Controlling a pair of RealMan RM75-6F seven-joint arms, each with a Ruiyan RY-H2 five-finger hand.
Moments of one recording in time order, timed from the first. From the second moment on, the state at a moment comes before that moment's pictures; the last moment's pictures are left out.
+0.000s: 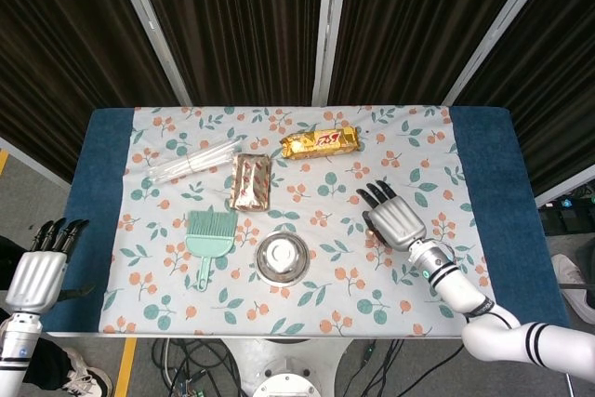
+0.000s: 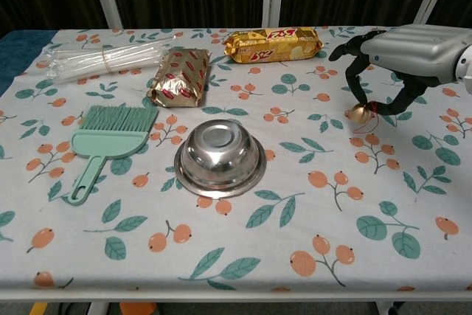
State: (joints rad) left arm -0.13 -1.20 -0.01 -1.50 1.50 1.42 0.02; right arm 0.75 -1.33 0.06 -1.56 -1.24 0.89 -0.38
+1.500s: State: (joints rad) left arm -0.13 -1.20 -0.01 -1.49 1.50 1.42 0.01; right arm 0.77 -1.34 0.05 -1.56 -1.14 0.82 -0.47
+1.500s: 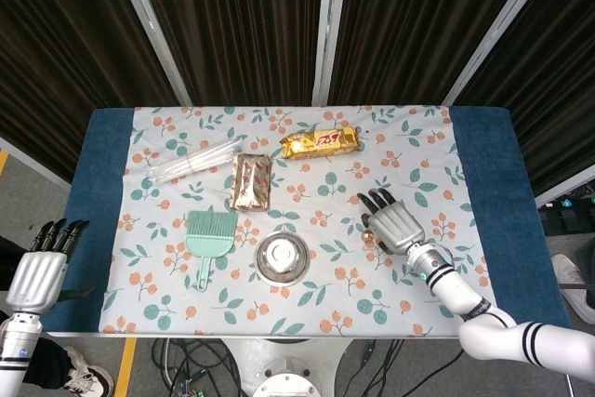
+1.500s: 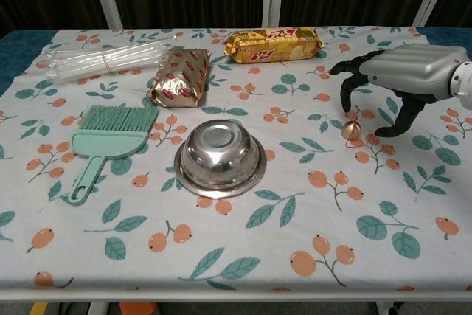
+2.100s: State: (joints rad) left arm -0.11 -1.20 -0.01 -1.47 1.53 1.47 -0.01; right arm 0.42 -1.24 -0.03 -1.61 -1.33 1.36 -0.33
